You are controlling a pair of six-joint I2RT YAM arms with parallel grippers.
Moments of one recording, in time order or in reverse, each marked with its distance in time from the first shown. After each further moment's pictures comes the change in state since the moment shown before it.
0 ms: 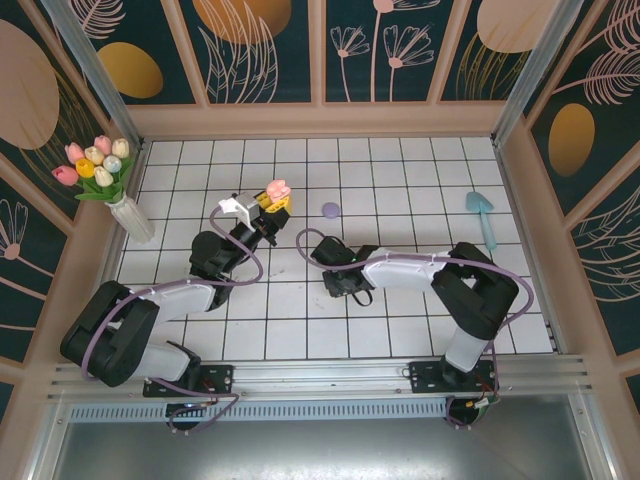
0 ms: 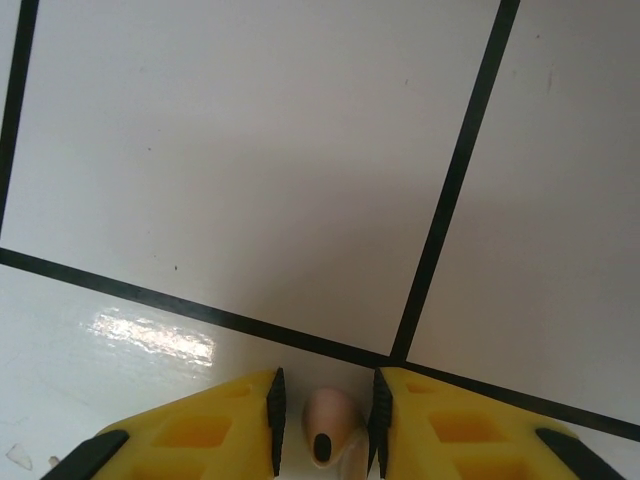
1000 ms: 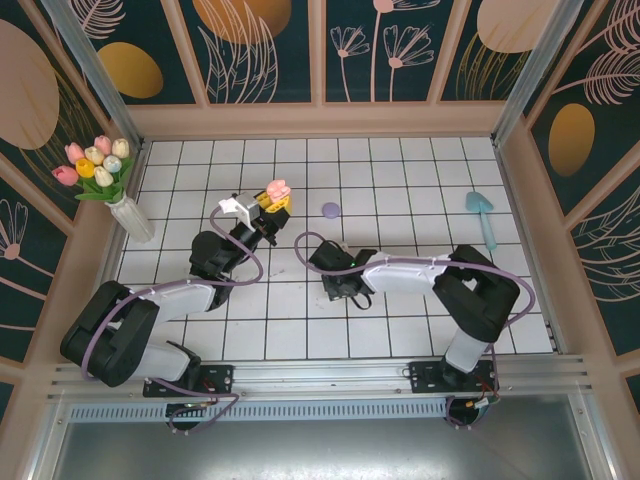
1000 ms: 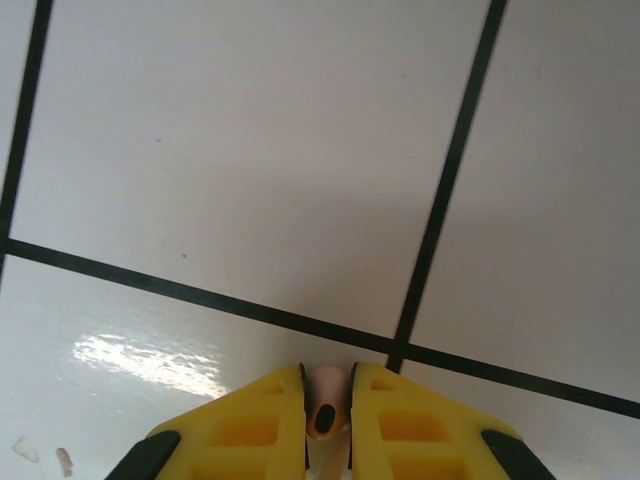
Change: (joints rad) left arm 0.000 0.000 0.001 0.000 0.000 0.004; right arm 0.028 -0.025 -0.028 0.016 0.056 0.039
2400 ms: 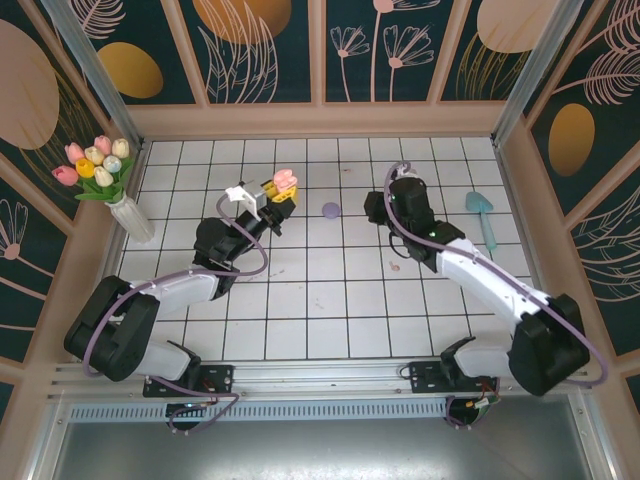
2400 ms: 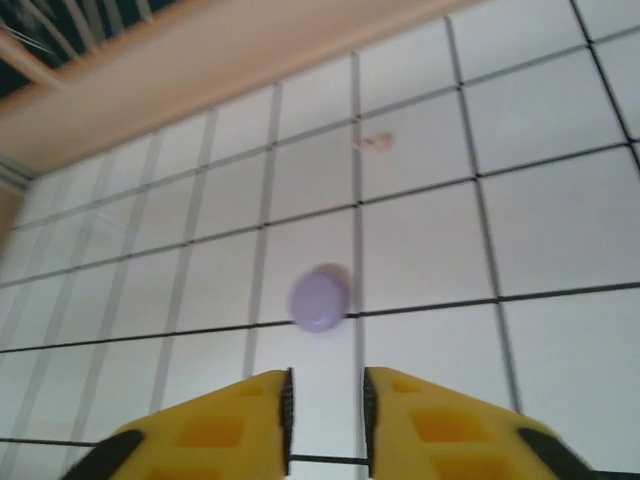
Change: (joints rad) left arm 0.000 0.031 0.110 -0.079 0.014 0.029; right arm -0.465 -0.376 -0.004 0.307 -0.116 -0.007
